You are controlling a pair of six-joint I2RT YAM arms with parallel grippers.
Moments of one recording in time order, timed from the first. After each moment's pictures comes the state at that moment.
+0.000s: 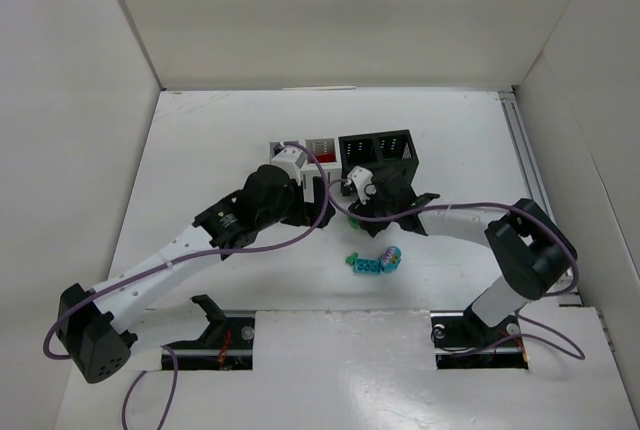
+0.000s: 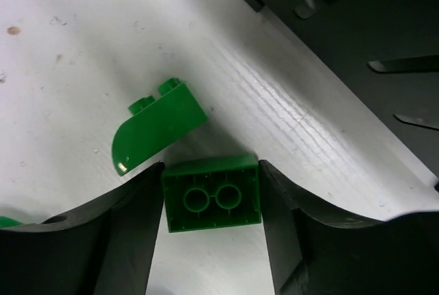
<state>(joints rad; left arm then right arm) -0.79 1.05 0.87 -0.39 -0.04 -0.53 0.66 1.61 0.80 -0.05 -0.07 -0.20</state>
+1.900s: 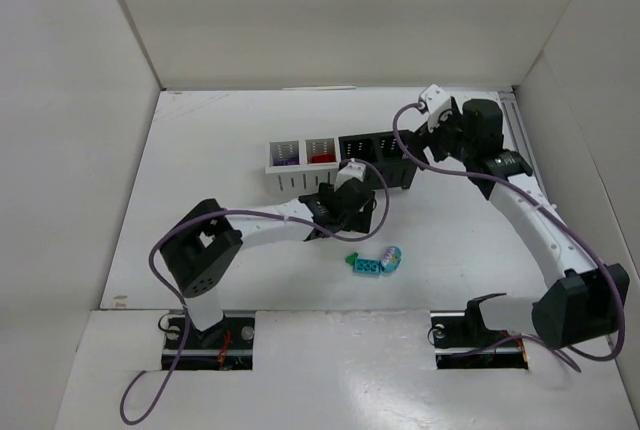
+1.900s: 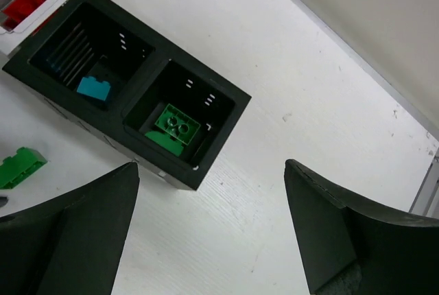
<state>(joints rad) -0.99 1.71 1.06 -0.22 -0.34 -0.60 0.24 1.30 1.15 -0.31 -0.25 -0.44</state>
